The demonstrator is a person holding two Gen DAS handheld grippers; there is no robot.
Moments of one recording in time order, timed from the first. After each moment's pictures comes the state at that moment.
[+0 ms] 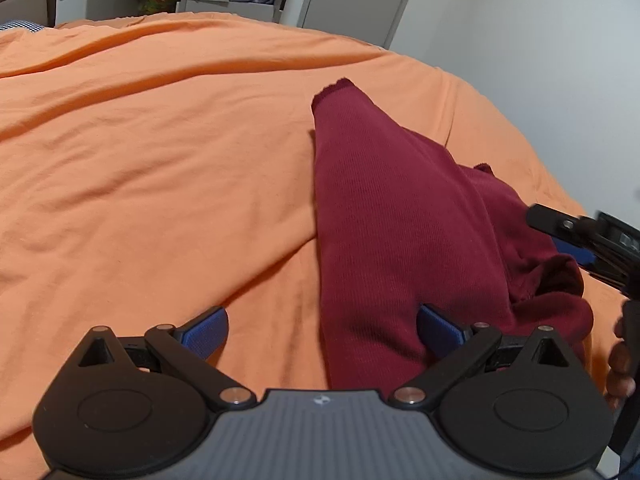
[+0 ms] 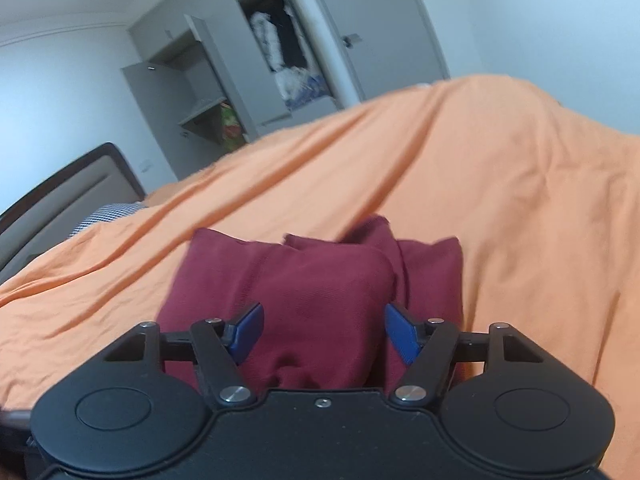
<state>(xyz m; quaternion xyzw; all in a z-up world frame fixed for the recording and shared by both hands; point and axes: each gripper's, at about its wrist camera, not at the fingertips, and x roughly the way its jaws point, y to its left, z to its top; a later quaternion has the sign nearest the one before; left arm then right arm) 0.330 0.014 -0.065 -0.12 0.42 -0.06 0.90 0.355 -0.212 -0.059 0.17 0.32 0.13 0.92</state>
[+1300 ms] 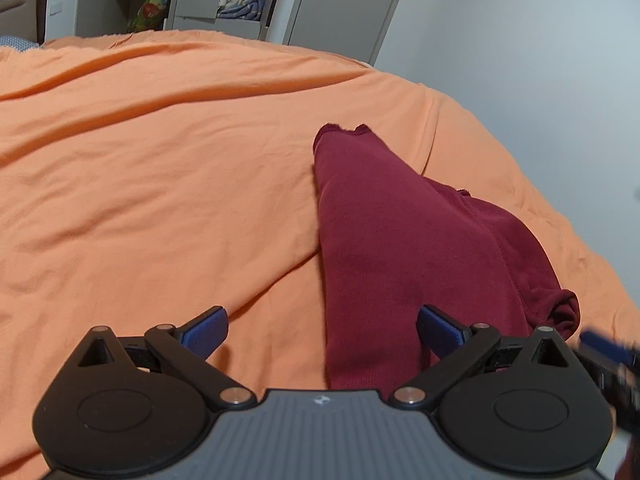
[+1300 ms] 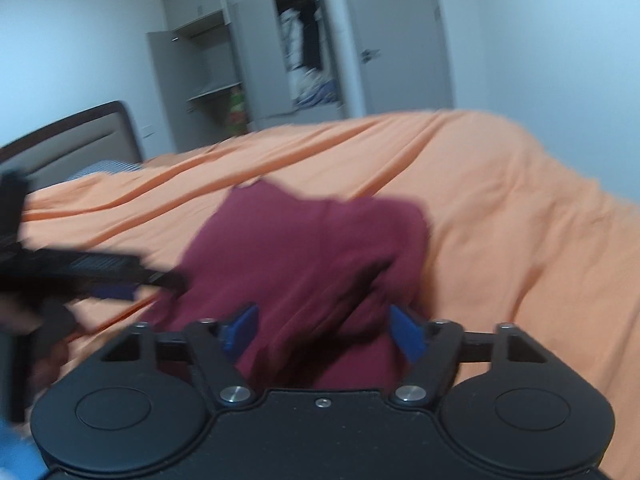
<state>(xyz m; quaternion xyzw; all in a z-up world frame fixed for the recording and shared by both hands) 0.330 0.002 -0.041 -0.12 0.40 -0.07 0.91 0.240 -0.207 -0.048 0.08 0.30 0.14 0.94</state>
